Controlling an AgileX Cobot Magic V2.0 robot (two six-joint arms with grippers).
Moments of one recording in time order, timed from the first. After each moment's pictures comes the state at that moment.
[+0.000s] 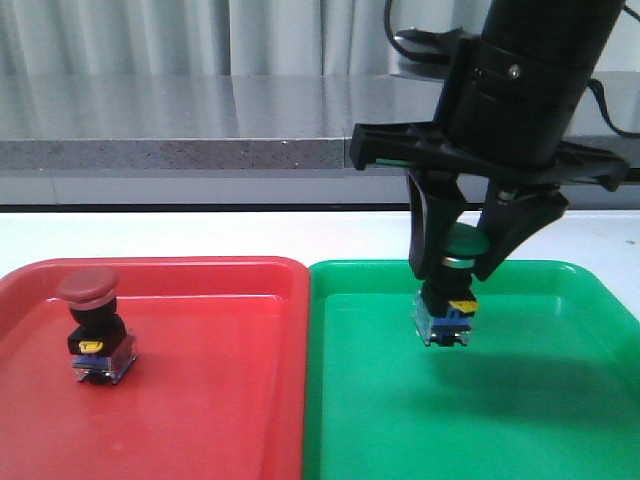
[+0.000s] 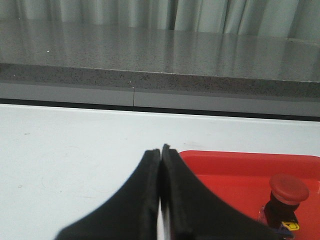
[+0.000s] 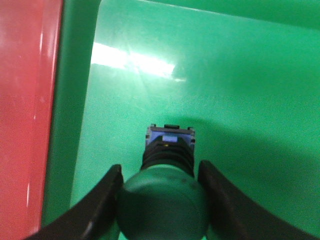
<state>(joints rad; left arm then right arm) -0.03 0.00 0.00 -0.08 0.16 -0.08 0.53 1.65 -1.12 0.09 0.78 0.37</state>
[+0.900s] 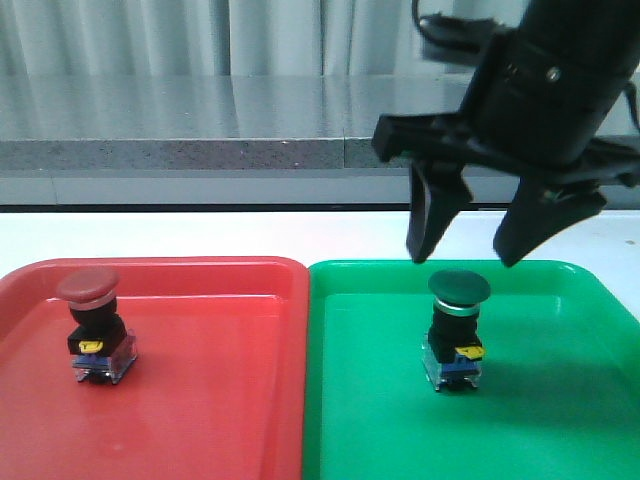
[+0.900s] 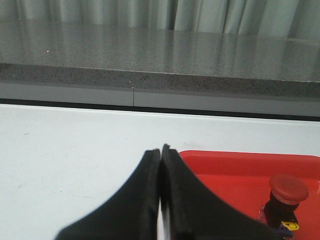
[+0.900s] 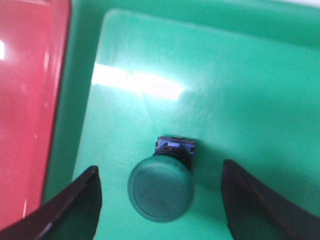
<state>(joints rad) -0.03 0.00 0.00 -0.08 0.16 -0.08 0.50 1.55 -1.03 0.10 0.68 0.29</state>
